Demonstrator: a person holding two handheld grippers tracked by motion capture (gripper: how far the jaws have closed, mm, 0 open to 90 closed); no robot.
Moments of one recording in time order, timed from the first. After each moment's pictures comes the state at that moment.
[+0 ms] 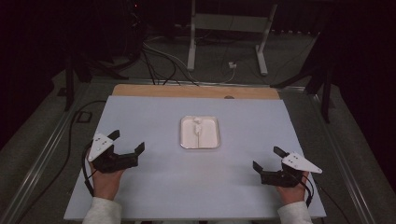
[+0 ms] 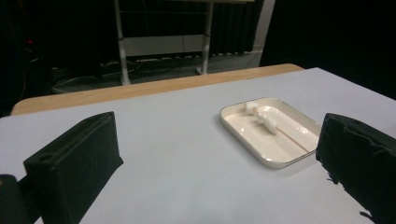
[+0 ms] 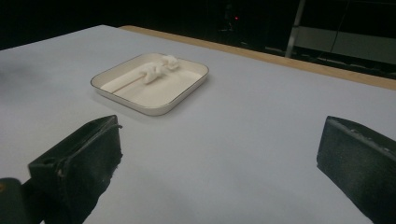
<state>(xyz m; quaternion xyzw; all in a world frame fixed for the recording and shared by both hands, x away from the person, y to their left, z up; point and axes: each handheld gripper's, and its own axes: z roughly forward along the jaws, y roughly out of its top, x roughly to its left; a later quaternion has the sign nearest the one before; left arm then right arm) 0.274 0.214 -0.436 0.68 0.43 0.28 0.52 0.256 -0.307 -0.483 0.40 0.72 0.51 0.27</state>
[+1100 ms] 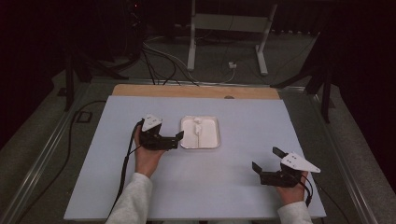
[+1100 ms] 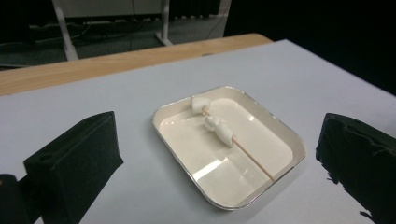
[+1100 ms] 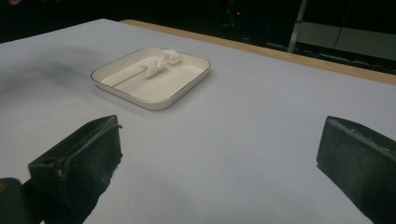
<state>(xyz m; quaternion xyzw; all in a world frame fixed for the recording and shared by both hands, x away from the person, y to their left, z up) 0.353 0.119 -0.457 0.73 0.42 0.19 0.50 0.256 -0.306 -0.485 0.39 0.73 0.50 0.27</state>
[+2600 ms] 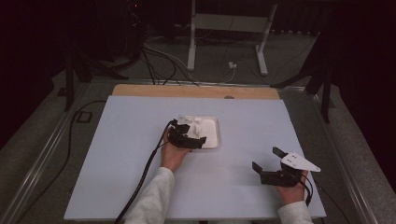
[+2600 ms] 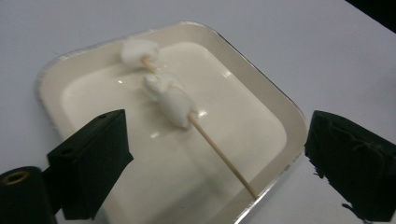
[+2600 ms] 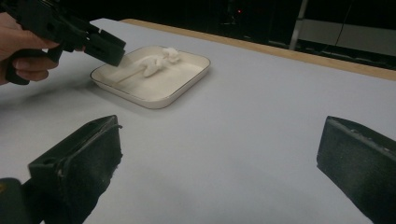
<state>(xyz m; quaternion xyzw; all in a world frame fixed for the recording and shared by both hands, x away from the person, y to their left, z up) 0.393 0.041 -0.503 0.79 0.44 0.09 0.42 0.258 -0.308 -0.487 0.40 0.73 0.50 0.26</state>
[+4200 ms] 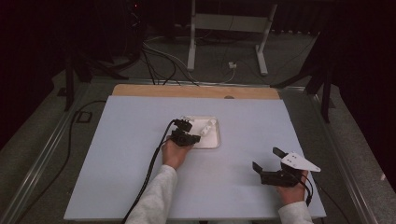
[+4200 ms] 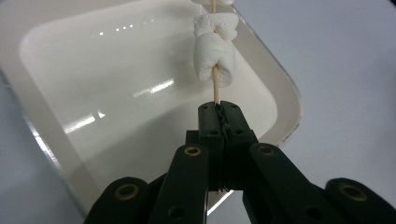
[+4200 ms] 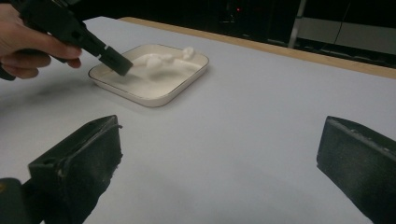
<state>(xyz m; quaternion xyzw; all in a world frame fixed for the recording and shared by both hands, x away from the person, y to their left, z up) 0.399 0.043 -0.496 0.80 0.47 0.02 0.38 0.258 -0.309 -0.488 0.40 0.73 0.50 0.26</state>
